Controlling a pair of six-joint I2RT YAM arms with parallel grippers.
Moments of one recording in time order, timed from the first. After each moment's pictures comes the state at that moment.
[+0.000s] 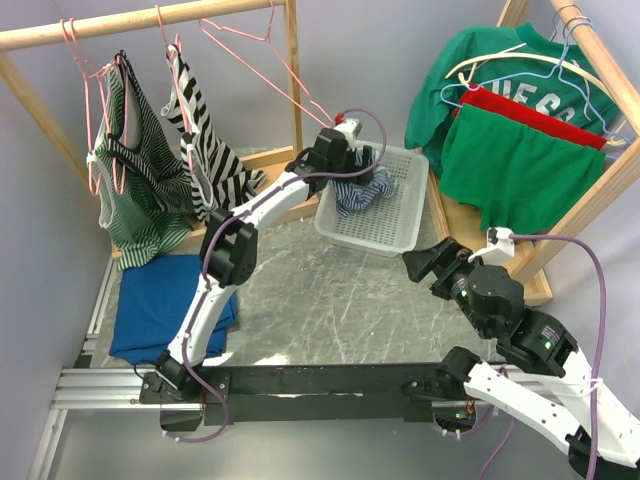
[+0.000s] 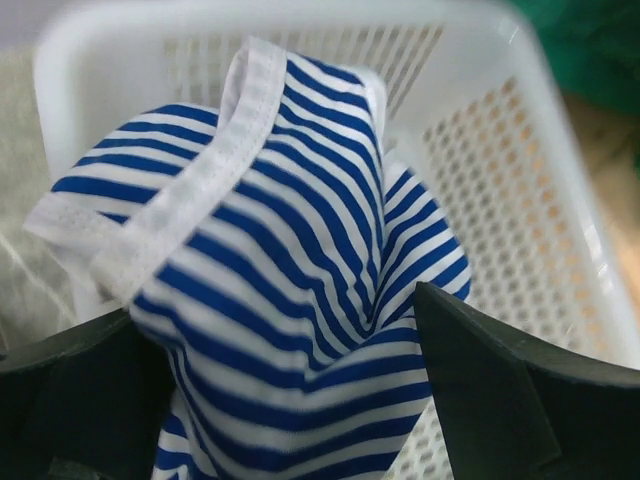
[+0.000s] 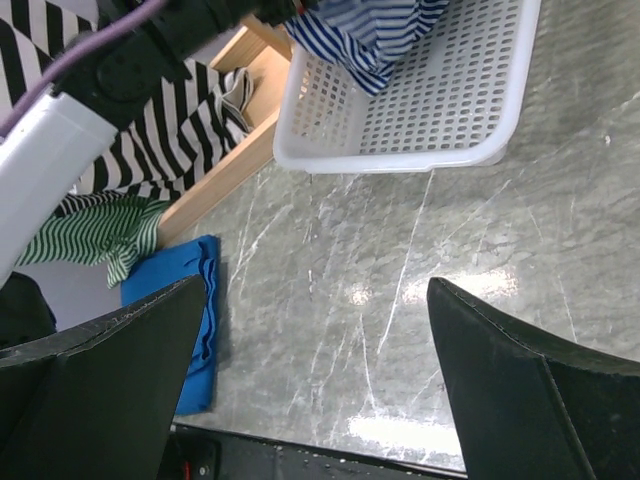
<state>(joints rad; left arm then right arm) -0.62 2.44 2.26 -0.24 0.08 -0.31 0.80 0.50 0.91 -0.80 0.52 0.90</state>
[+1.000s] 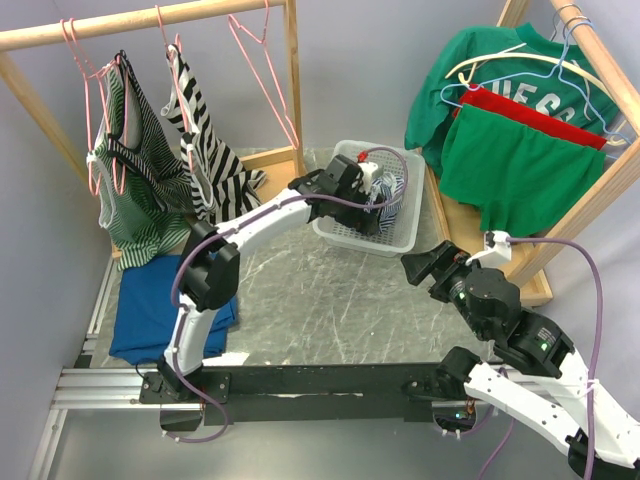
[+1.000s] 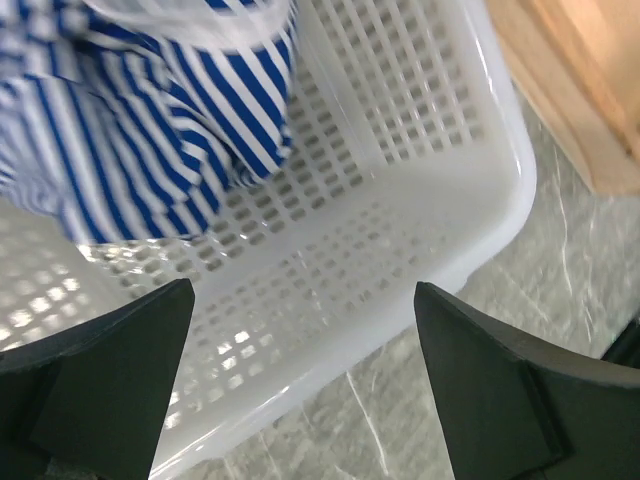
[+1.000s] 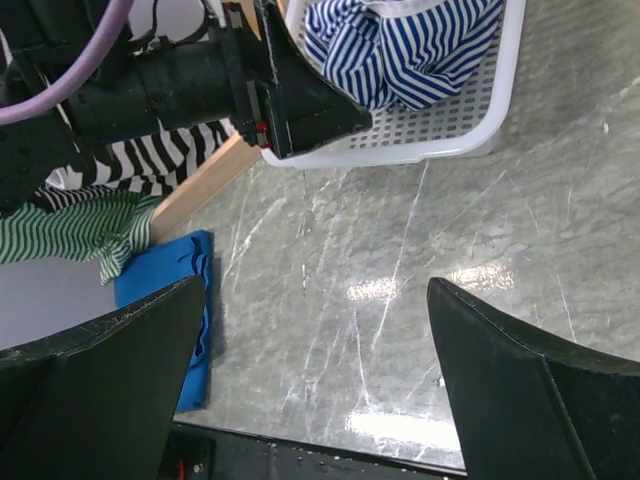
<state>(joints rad) -0.77 2.10 1.88 -0.52 0.19 -0.24 0.80 0.47 0.87 -0.79 0.51 0.92</state>
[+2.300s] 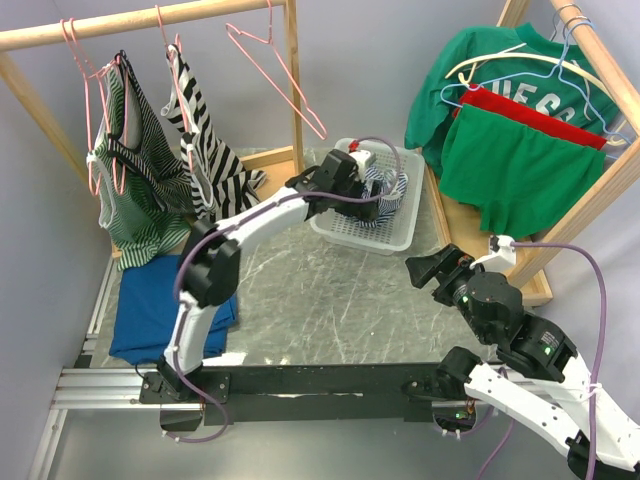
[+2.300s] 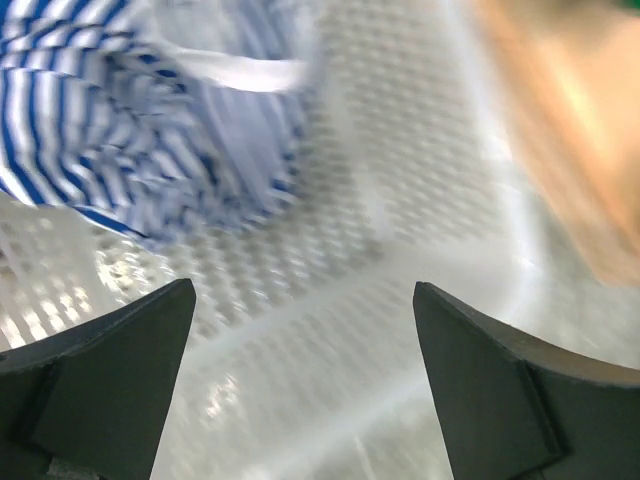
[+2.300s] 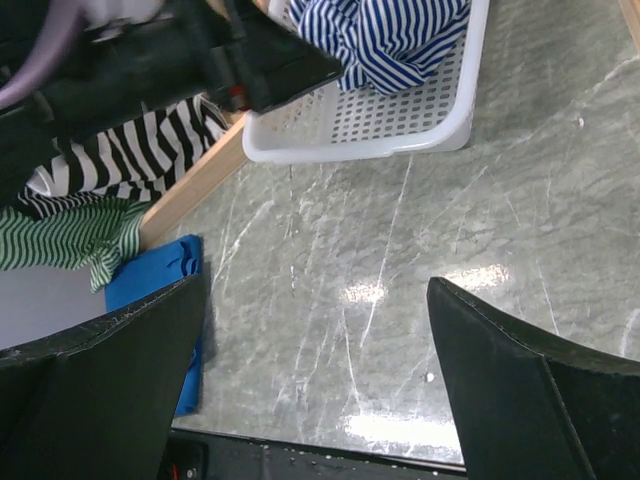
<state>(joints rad) -0.74 2.15 1.88 -0.38 0.14 -0.30 0.80 0.44 0.86 -0.84 0.54 0.93</state>
